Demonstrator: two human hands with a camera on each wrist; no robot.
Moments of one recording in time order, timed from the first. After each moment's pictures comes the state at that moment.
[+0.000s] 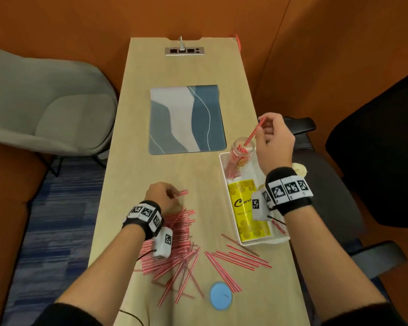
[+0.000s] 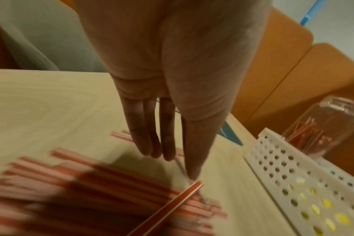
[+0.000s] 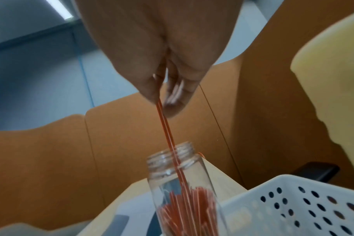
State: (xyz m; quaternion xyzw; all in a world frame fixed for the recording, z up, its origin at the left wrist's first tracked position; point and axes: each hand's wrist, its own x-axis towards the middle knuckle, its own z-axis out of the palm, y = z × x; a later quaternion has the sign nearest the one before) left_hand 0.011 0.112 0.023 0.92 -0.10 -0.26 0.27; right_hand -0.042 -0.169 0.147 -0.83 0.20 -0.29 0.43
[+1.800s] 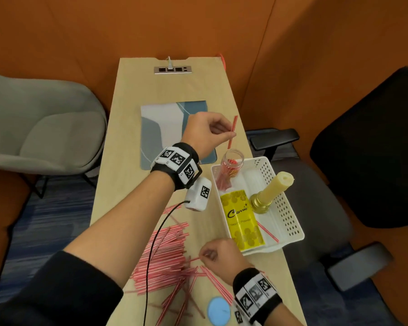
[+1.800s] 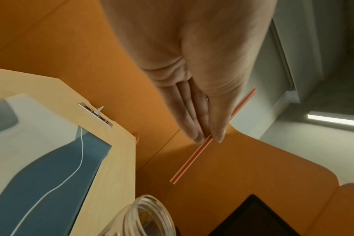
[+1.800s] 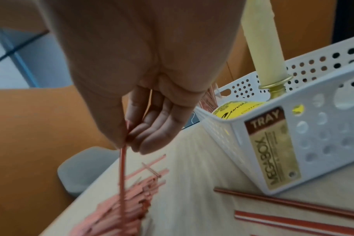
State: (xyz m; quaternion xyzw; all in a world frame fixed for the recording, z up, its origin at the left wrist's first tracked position) left_hand 0.062 -0.036 0.190 0.76 -0.32 -0.10 0.56; right_hand -0.179 -0.059 0.026 -0.89 0.10 0.13 0.43
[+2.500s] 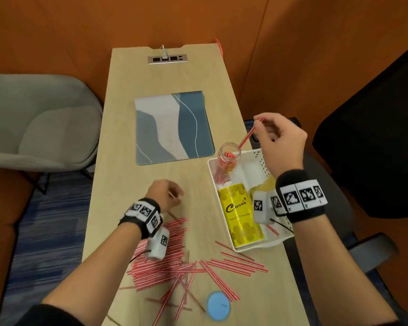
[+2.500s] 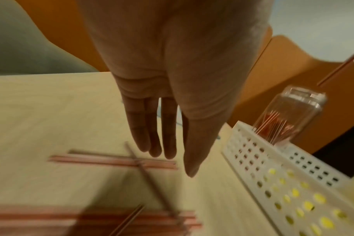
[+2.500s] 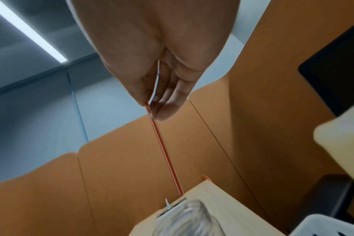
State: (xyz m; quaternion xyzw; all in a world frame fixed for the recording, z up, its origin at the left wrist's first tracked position) left_hand 0.034 0.075 0.035 0.90 -0.21 -0.27 0.27; right_hand -0.064 -0.189 0.181 -0.82 0.18 -0.33 0.43
